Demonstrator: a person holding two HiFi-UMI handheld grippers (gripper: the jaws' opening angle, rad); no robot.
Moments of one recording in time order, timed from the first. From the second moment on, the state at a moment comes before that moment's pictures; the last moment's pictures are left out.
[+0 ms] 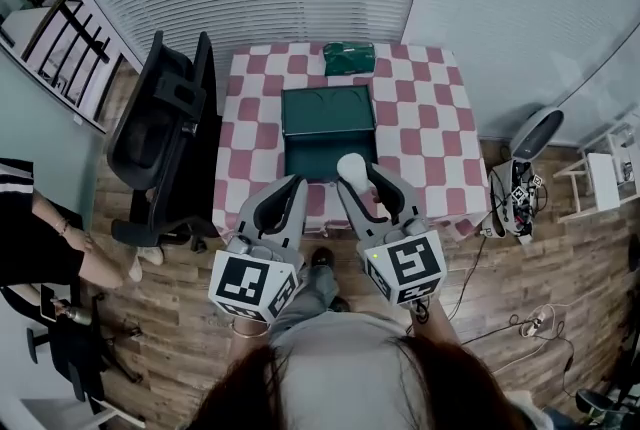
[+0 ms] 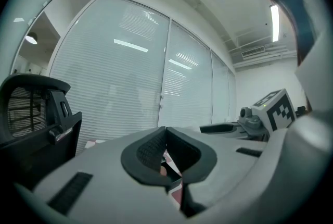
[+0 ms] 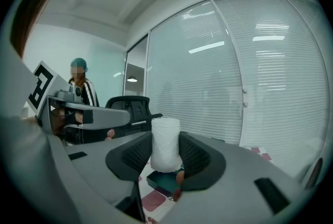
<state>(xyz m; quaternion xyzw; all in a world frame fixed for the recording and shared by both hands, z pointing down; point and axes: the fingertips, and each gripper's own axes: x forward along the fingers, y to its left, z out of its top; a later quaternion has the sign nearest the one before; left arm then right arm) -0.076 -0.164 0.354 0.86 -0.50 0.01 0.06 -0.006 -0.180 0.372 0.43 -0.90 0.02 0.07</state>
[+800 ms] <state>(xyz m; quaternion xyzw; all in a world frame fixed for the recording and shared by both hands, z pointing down) -0.092 -0.206 0.361 0.87 -0.49 0.01 0.06 -0.024 -0.227 0.411 0.41 -0.90 -0.01 0.14</state>
